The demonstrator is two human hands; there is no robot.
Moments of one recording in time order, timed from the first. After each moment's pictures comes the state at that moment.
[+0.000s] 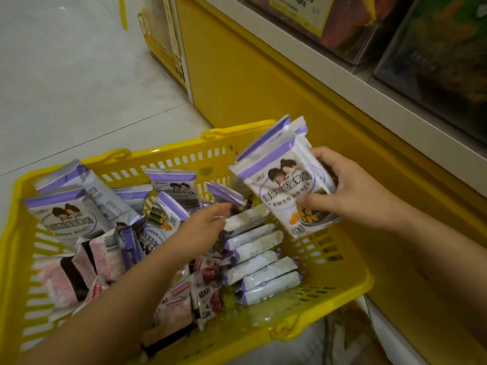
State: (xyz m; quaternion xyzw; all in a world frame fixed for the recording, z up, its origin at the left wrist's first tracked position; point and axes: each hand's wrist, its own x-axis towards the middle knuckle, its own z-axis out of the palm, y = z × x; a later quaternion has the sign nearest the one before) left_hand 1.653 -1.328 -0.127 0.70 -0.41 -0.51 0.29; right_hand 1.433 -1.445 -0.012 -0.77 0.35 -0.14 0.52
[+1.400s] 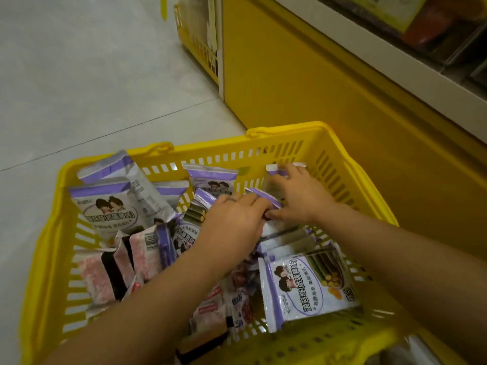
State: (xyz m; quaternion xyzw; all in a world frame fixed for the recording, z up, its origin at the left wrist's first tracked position) left_hand 1.663 -1.315 -0.111 0.71 -0.69 -0.07 0.12; right_hand 1.549 -1.458 -0.120 -0.93 0.35 0.13 0.06
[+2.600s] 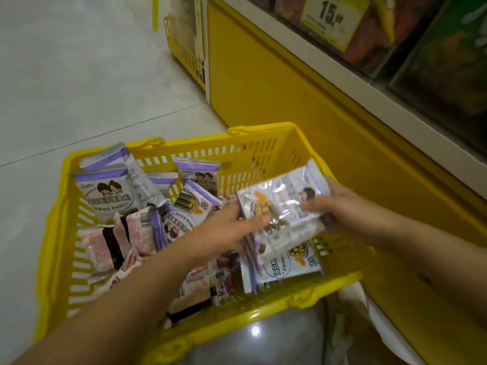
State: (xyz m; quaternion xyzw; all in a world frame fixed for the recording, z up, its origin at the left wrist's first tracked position) left_hand 1.642 -1.288 -0.086 0.57 -0.41 -0.61 0.37; right_hand 1.451 -1.404 -0.021 -0.59 0.45 -0.04 0.67
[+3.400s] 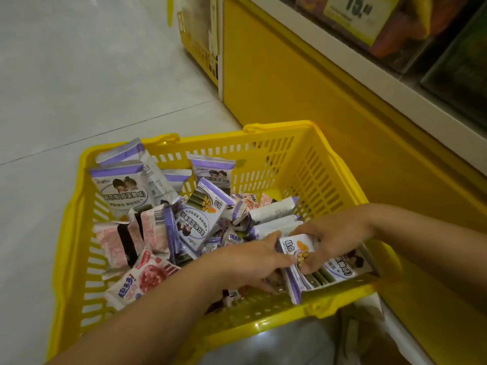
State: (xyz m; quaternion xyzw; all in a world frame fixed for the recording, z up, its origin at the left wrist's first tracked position) left_hand 1.607 -1.279 -0.081 0.58 -0.33 -0.71 0.21; right_hand 1.487 -1.412 -0.032 -0.78 0.24 0.47 0.34
